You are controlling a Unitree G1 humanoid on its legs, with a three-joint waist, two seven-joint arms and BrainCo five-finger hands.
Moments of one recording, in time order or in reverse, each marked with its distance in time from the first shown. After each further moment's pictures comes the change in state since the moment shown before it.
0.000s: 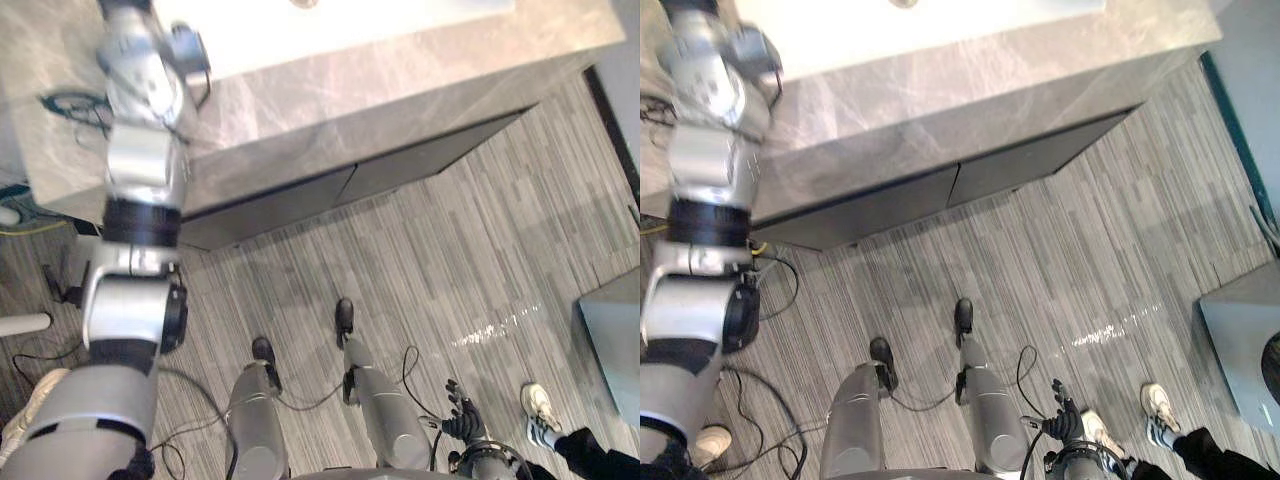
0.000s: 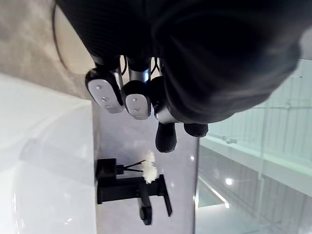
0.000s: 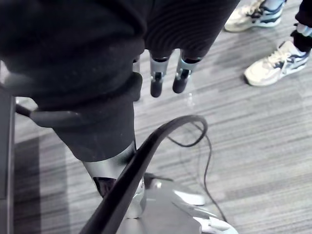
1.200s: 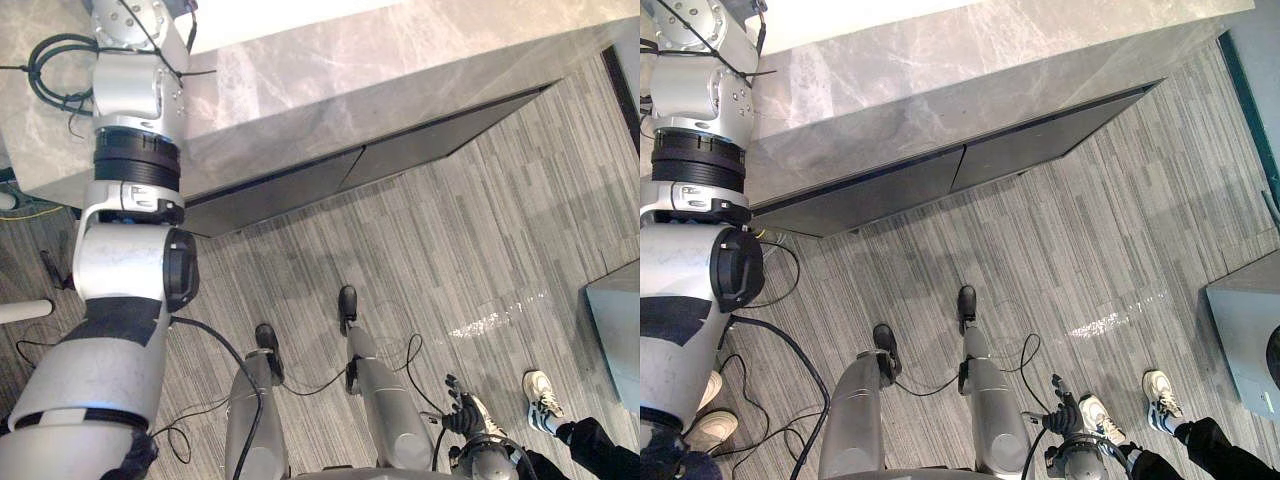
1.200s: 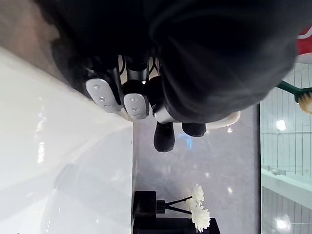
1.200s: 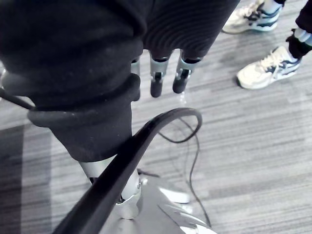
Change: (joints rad) left arm -0.731 -0.029 0.054 0.752 0.024 0.084 0.032; right arm -0.021 -0.017 0.021 -0.092 -0.009 -0.010 -0.005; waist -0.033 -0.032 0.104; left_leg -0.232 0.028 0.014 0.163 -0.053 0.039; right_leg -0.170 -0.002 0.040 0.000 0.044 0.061
